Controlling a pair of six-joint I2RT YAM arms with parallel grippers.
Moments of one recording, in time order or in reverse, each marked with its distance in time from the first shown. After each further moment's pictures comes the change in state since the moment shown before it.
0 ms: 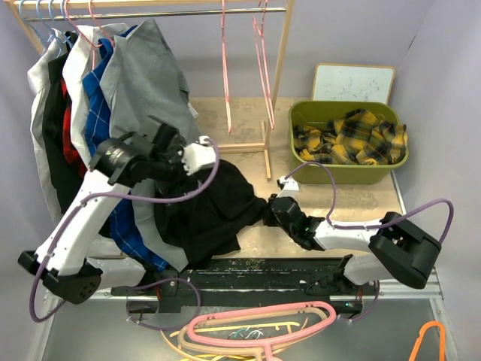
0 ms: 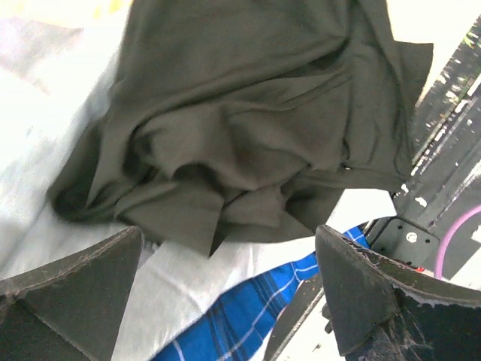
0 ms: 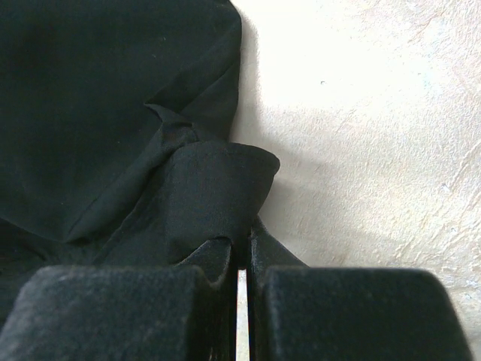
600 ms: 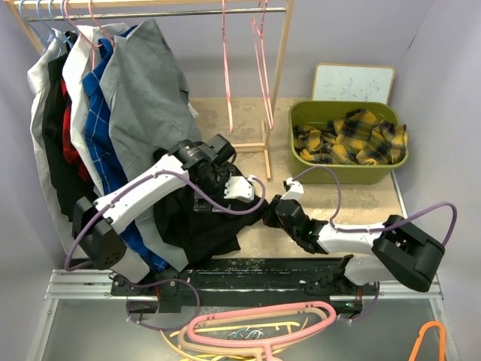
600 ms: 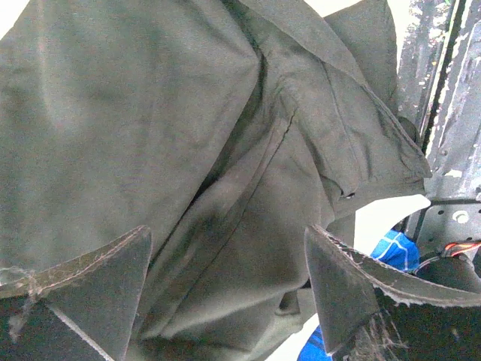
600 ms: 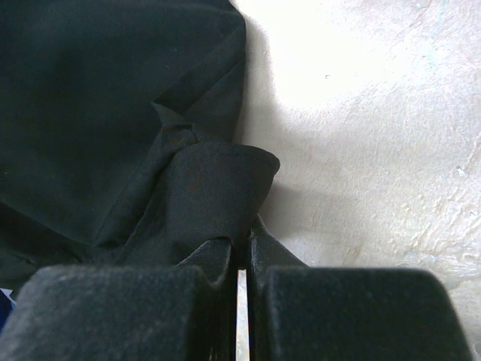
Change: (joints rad) left arm -0.230 0.303 -0.155 0.123 0.068 0.286; right arm 0.000 -0.021 -0.045 0.075 0.002 0.119
